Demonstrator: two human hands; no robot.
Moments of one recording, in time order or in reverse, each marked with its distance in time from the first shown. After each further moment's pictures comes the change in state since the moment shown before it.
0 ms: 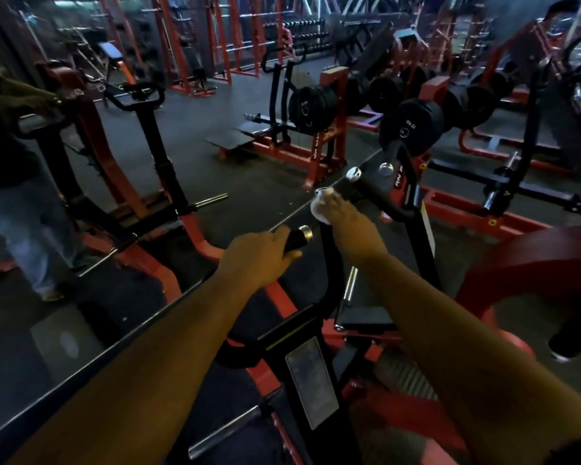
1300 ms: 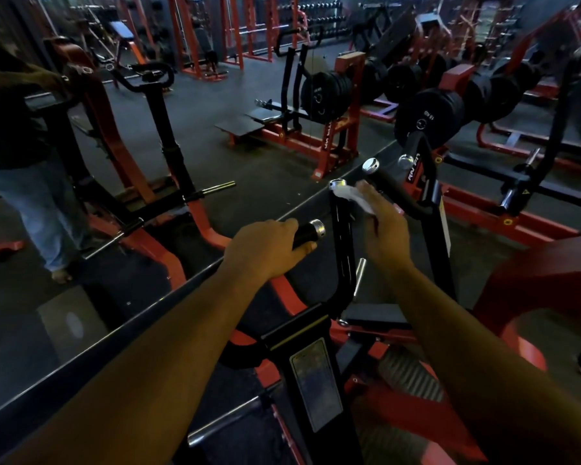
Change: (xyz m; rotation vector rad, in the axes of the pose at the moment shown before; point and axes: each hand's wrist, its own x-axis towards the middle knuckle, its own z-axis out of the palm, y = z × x) left_hand 0.012 -0.002 0.002 -0.017 0.014 -0.021; right_hand -0.021 -0.013 -0.019 0.332 0.318 0.111
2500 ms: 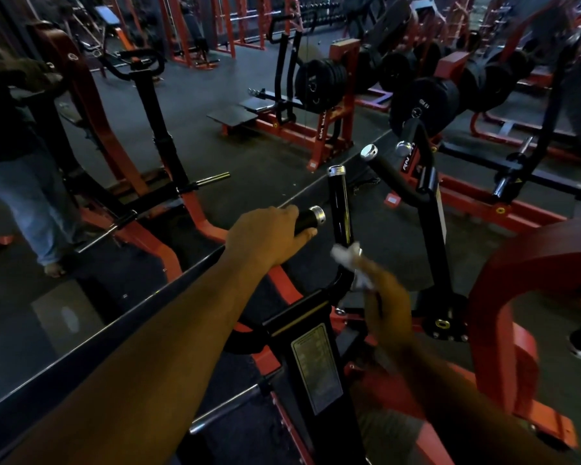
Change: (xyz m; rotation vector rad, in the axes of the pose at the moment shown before) left_hand -0.002 0.002 0.002 0.019 0.040 -0.023; right_hand -0.130 -0.018 -0.001 0.340 -0.137 -0.052
